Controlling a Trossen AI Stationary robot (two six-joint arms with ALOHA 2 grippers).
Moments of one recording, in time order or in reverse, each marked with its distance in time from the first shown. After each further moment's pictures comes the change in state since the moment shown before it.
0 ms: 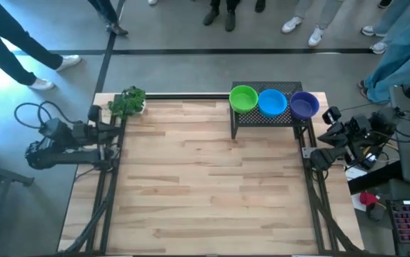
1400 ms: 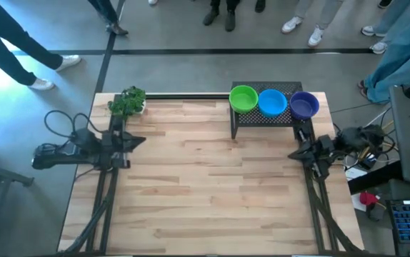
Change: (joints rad) left arm 0.000 -0.012 -0.337 0.294 0.010 -0.023; right arm 0.000 -0.001 -0.410 0.354 -0.002 0.003
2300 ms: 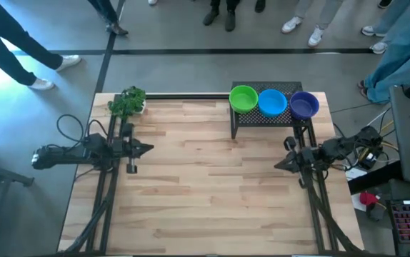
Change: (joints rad) left arm 0.002 0.000 -0.170 0.124 0.055 -0.002; right arm 0.000 -0.001 -0.235 0.128 0.000 -0.004
